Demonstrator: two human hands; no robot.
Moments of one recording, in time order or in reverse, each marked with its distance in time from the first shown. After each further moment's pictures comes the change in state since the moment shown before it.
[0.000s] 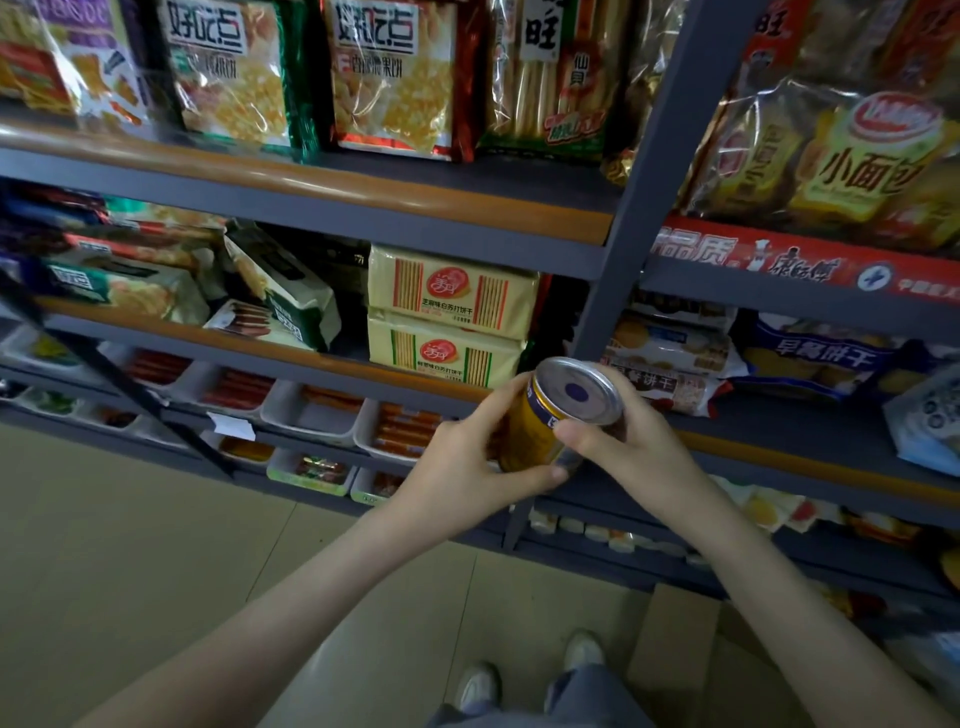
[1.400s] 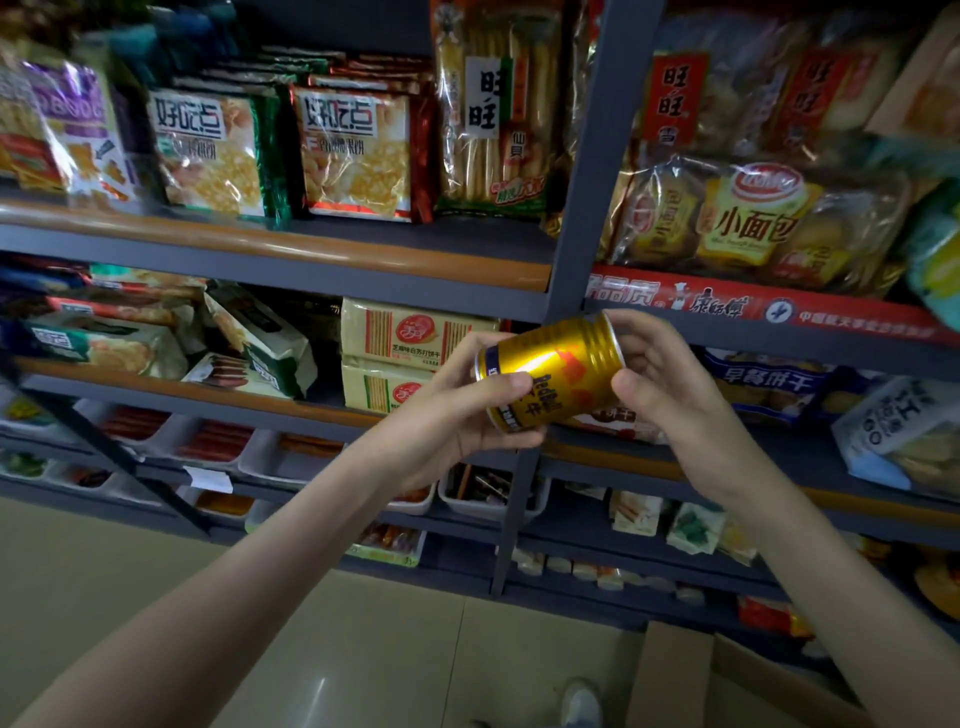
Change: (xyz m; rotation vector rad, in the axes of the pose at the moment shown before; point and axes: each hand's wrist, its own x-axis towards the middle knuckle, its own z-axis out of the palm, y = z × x) left_hand 0.044 0.072 -0.019 -0.842 -0.190 -0.182; right_hand -0.008 -0.044 -0.061 0.042 0.138 -0.162
